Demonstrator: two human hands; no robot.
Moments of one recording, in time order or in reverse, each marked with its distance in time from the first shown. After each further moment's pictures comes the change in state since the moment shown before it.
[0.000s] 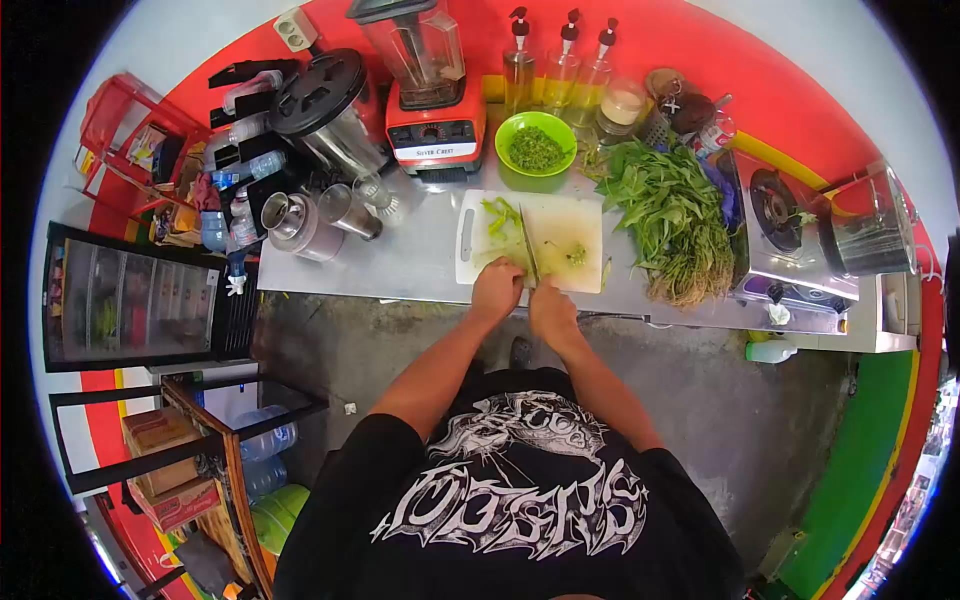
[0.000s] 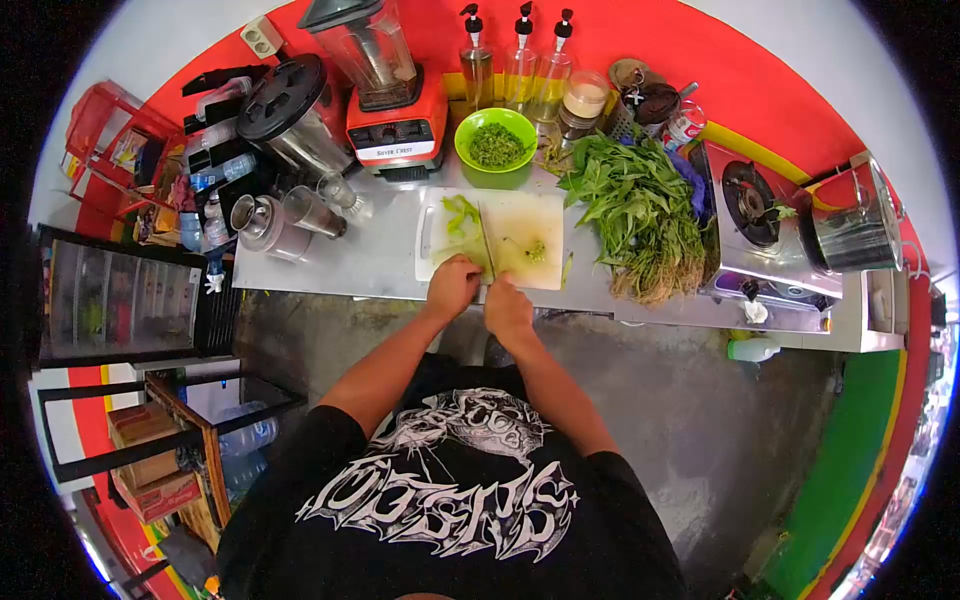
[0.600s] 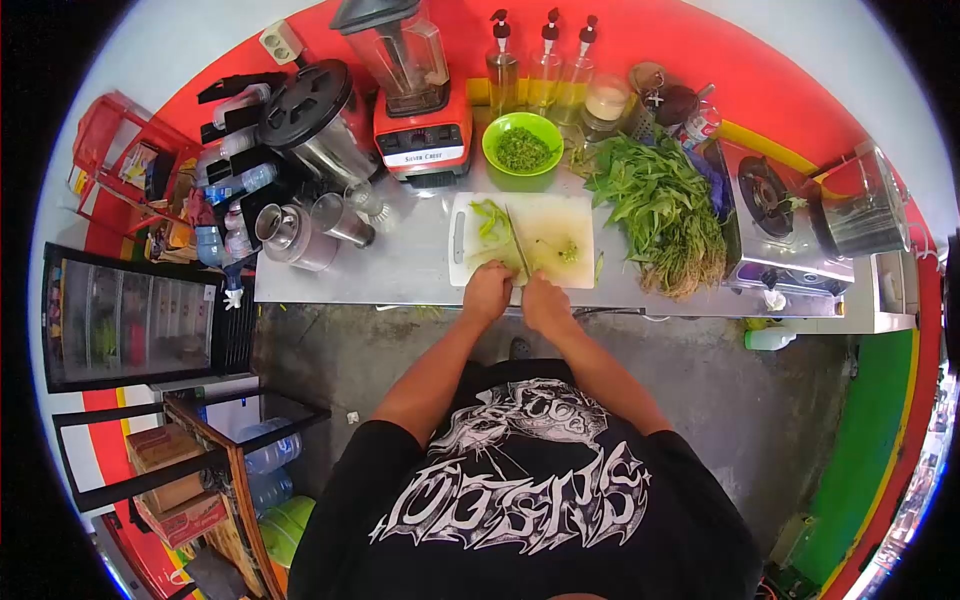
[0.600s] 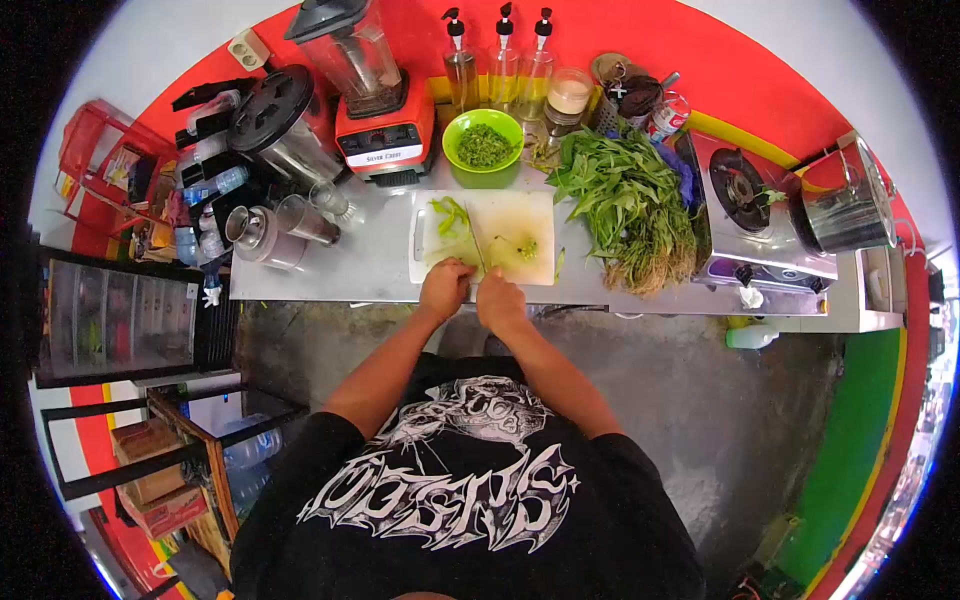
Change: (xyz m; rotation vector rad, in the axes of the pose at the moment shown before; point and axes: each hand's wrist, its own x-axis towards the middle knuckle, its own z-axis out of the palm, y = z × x) left_hand -0.005 -0.007 -0.001 0.026 -0.026 0.055; right_hand 0.003 -0.001 -0.003 -0.080 -0.015 -0.074
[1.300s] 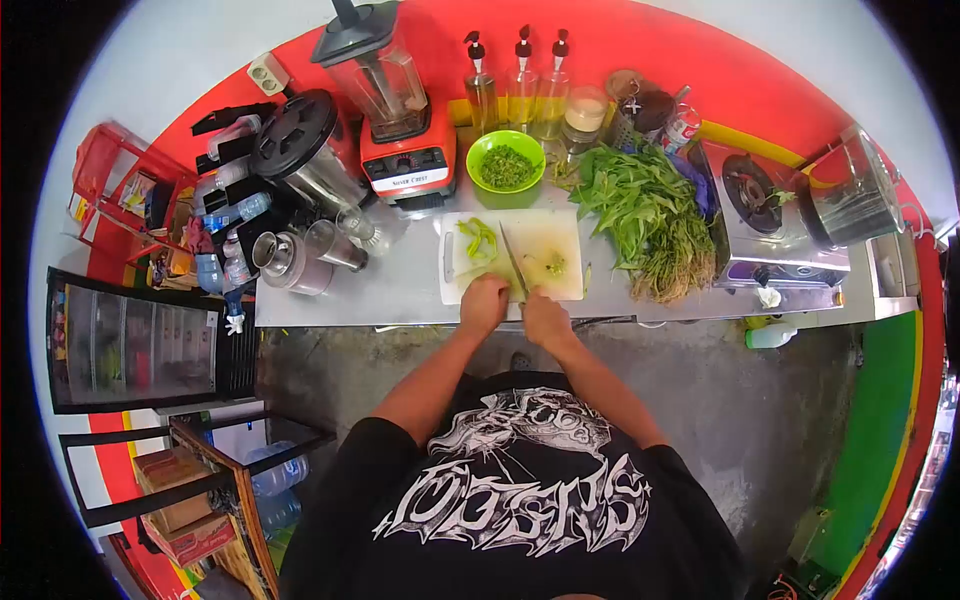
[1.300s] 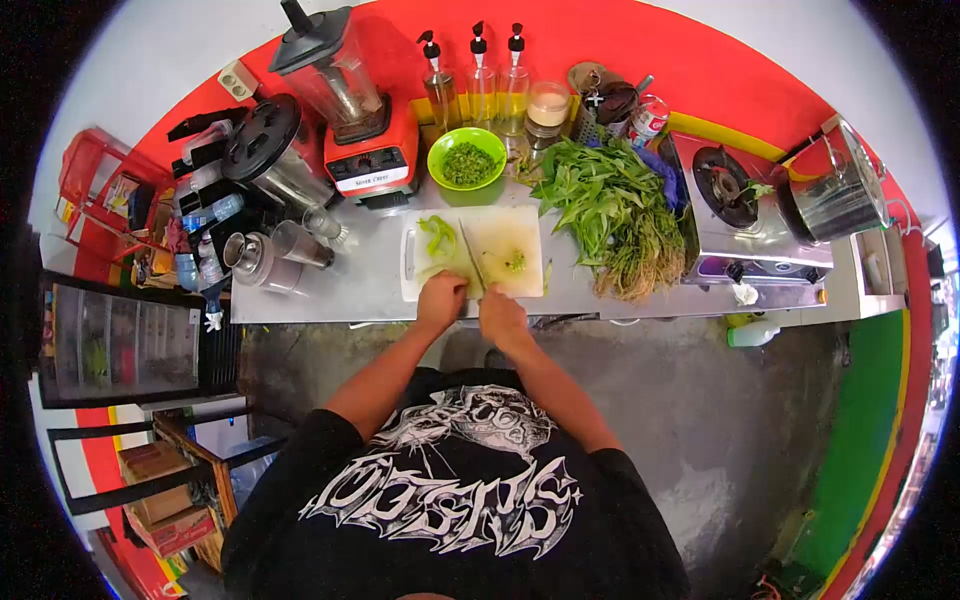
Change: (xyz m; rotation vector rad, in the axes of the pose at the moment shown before) left_hand 0.014 0.010 0.006 0.067 0.018 -0.009; right_hand 0.003 0.031 0.010 0.117 0.029 -0.004
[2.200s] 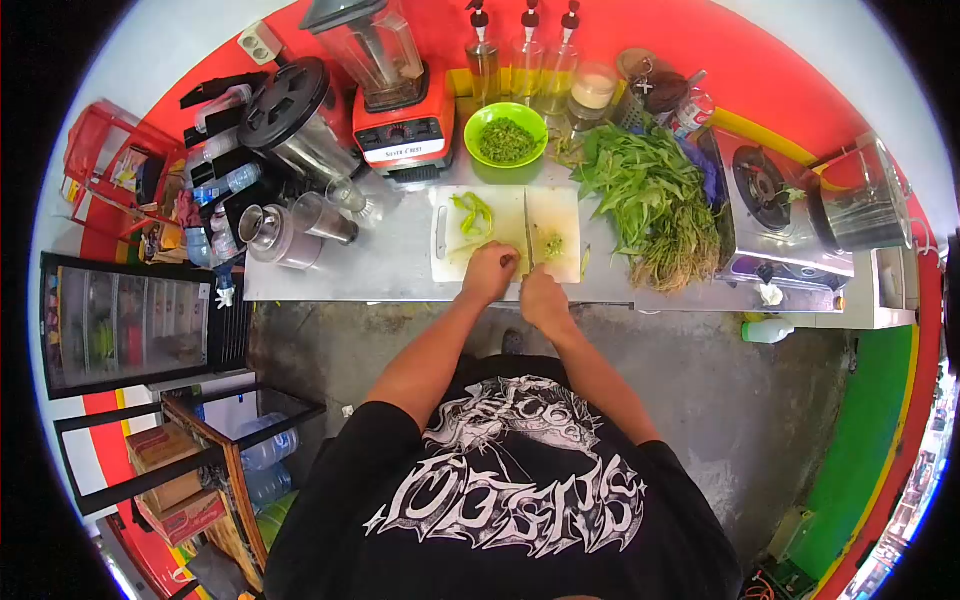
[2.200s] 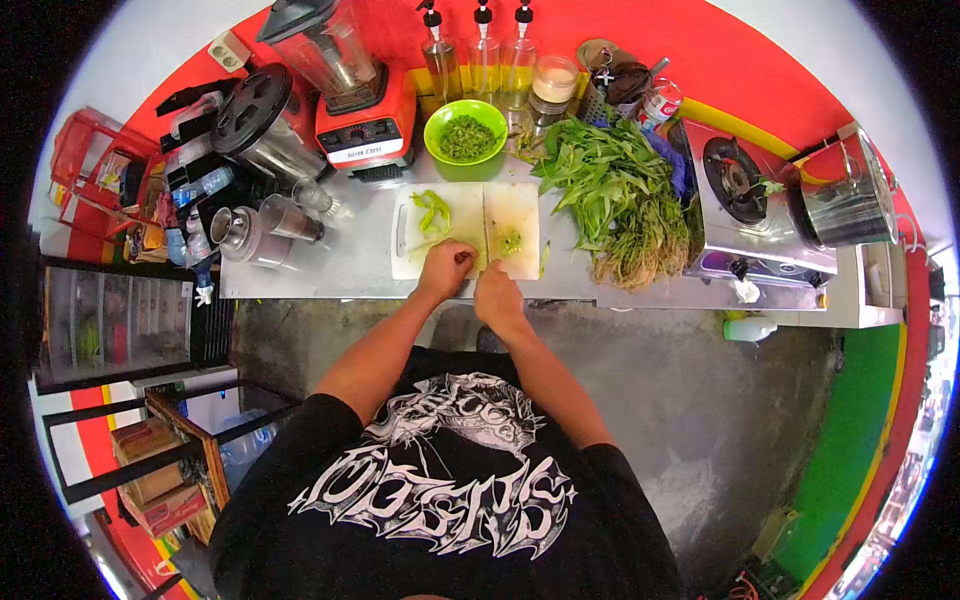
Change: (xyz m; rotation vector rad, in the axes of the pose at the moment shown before) left_hand 0.020 0.008 0.015 -0.293 -0.020 -0.041; right_hand -0.004 -0.002 -0.011 0.076 0.057 0.040
